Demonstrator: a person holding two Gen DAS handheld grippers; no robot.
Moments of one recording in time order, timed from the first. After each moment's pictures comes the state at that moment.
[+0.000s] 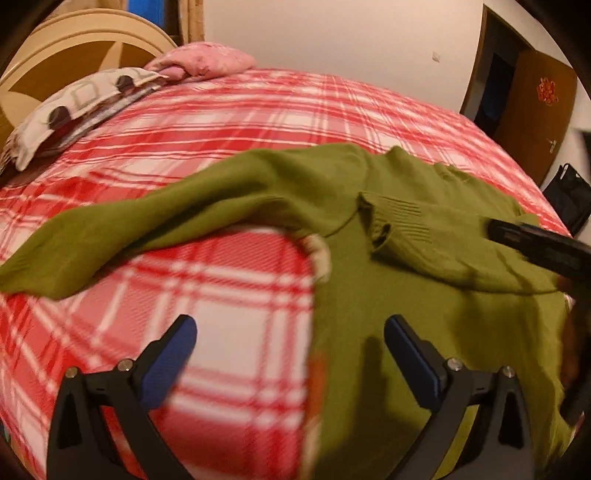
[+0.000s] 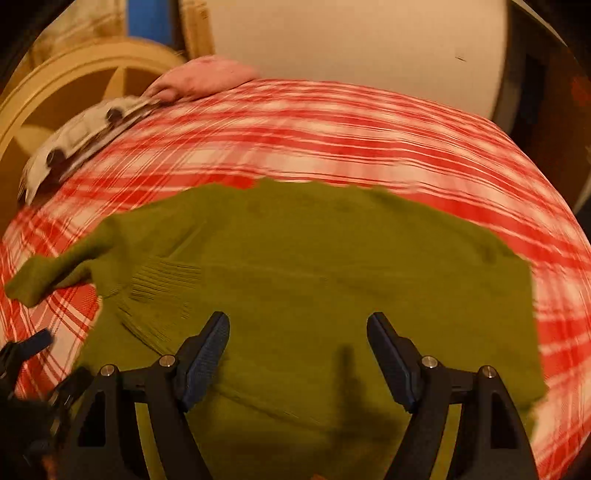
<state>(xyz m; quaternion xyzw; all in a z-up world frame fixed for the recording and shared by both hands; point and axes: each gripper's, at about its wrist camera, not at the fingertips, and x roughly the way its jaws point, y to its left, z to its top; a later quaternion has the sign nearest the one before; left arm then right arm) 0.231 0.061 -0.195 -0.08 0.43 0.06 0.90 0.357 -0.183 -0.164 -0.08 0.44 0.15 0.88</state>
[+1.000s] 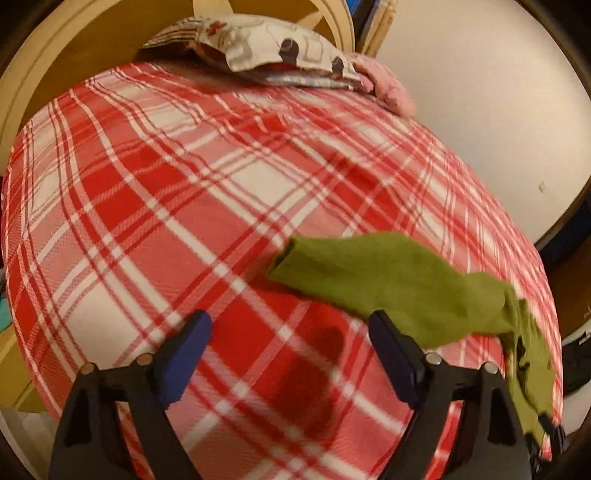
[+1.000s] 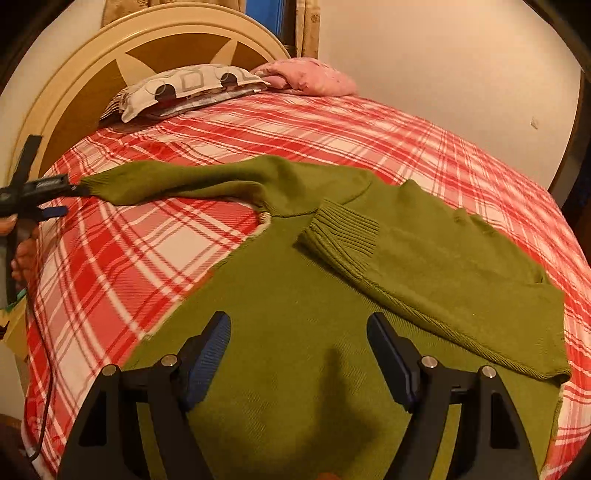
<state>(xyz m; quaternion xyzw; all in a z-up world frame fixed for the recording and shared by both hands) 0.165 0.320 -0.215 -0.29 0.37 0.21 0.86 0.219 -0.112 -0.161 -0.16 0.38 0.27 0.87</state>
